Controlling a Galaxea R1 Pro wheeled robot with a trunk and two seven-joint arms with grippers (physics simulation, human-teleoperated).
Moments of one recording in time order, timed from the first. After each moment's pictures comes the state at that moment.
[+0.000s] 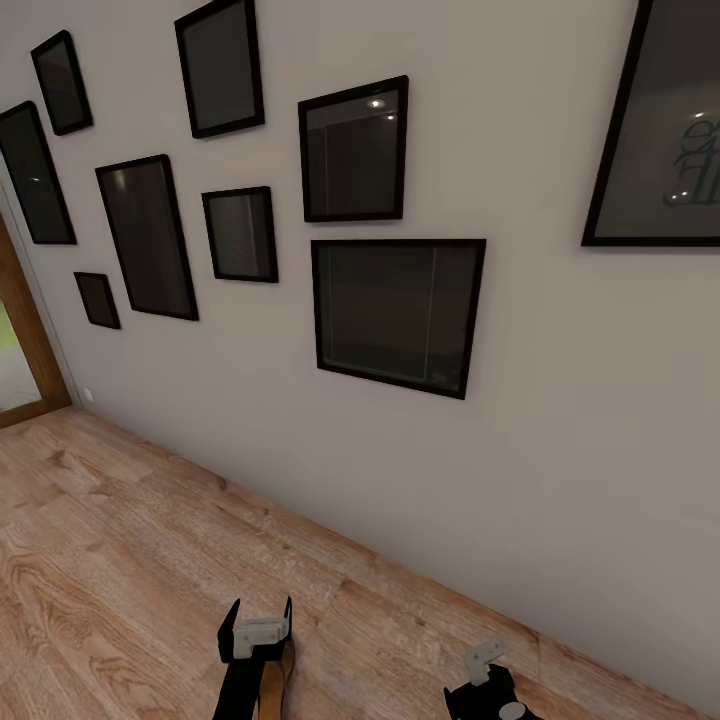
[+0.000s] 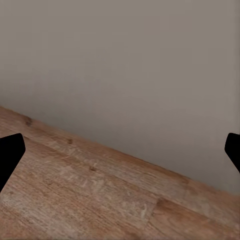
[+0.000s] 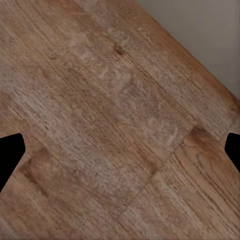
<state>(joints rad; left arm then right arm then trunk) -0.47 -0.11 0.01 -0.03 -0.13 -1.00 0.18 -0.55 0.03 0.19 0.02 0.15 -0.18 -0.05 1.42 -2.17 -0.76</state>
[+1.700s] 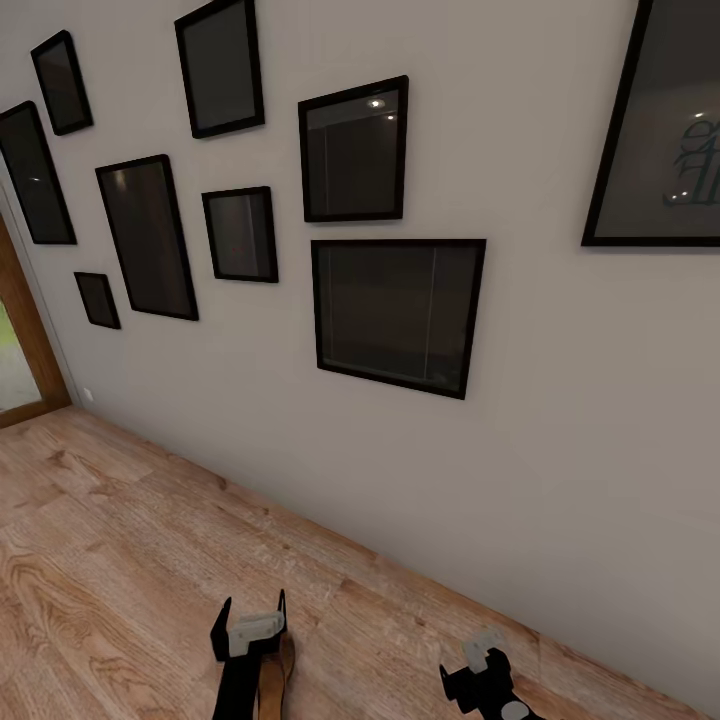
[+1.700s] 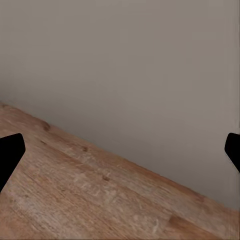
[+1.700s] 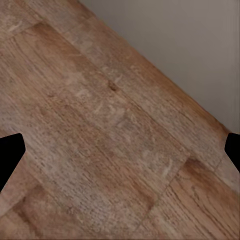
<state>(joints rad) -0.43 -0.12 0.00 -0.14 -0.11 -0.98 0.26 -0.55 0.03 0.18 0.02 0.15 -0.31 -0.07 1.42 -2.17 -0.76</state>
